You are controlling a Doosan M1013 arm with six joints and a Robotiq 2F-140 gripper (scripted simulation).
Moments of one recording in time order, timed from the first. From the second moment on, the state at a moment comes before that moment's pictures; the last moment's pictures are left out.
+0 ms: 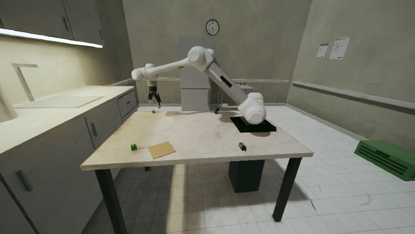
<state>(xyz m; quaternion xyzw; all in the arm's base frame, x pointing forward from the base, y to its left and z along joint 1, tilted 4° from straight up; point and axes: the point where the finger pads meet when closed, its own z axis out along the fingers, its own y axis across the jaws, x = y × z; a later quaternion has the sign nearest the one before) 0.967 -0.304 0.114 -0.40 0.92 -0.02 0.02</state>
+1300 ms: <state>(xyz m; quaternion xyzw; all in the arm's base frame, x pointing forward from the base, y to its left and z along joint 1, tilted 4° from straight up) 0.959 -0.304 0.114 -0.40 0.92 -0.02 0.02</state>
